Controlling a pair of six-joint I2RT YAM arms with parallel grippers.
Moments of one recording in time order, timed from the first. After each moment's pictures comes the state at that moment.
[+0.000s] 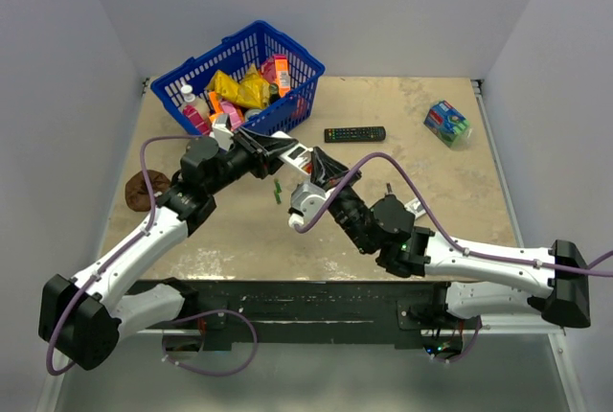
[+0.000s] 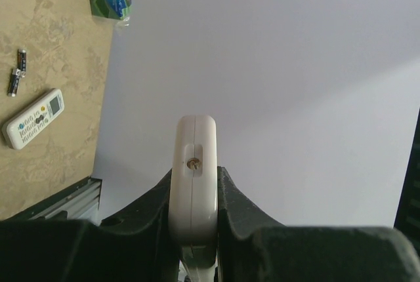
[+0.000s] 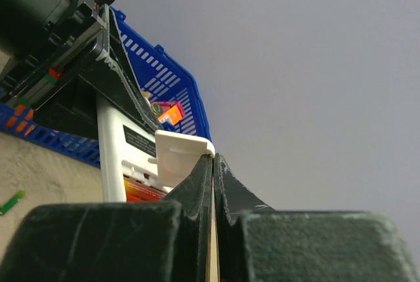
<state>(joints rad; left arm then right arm) -0.50 1.07 0.80 0.20 0.31 -1.66 1.25 1.11 0.84 0.55 0.58 -1.03</state>
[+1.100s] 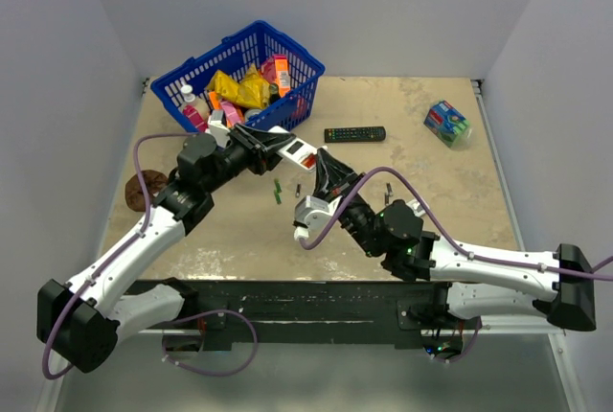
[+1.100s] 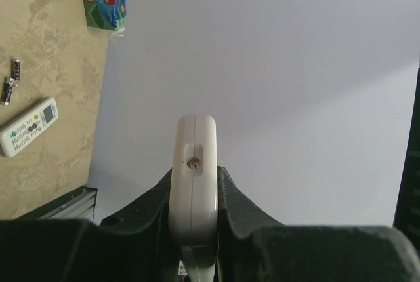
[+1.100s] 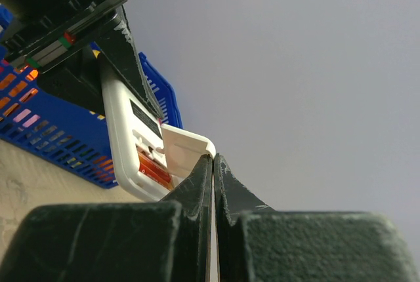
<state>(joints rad) -0.51 1.05 0.85 0.13 0.26 -1.66 1.25 1.06 0.77 0.62 0.52 -1.19</state>
